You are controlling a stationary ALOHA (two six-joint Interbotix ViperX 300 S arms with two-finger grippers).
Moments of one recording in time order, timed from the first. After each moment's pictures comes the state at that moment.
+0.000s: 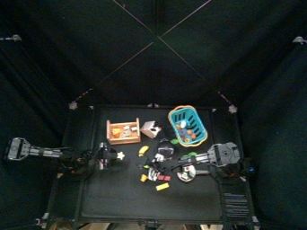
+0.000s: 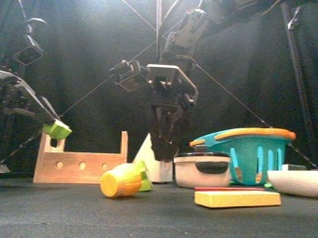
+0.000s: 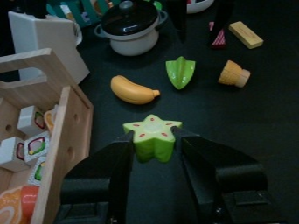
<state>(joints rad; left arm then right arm) 0.06 -0.74 1.41 -0.34 -0.25 0.51 0.07 0.31 0.14 -0.19 0.81 0.55</state>
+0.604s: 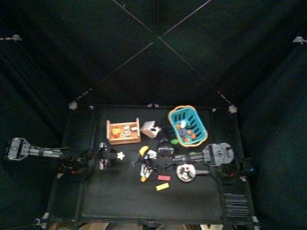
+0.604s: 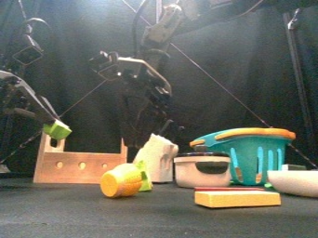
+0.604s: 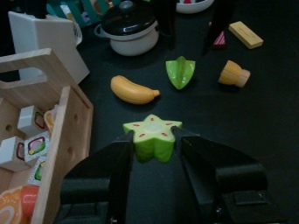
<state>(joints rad) 0.06 -0.74 1.41 -0.34 -0.25 0.51 0.04 0.41 -0.06 -0.23 0.91 0.49</state>
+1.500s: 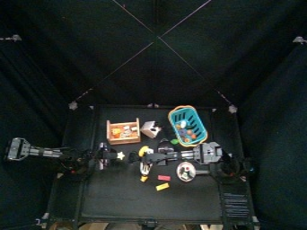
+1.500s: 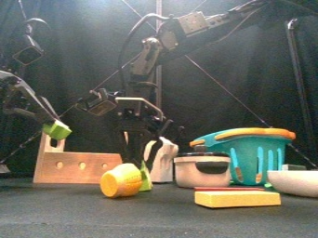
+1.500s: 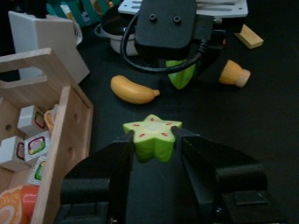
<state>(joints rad) 0.07 -0.74 1.41 -0.34 -0.25 0.51 -0.03 0.55 -0.16 -0.10 1.02 0.25</state>
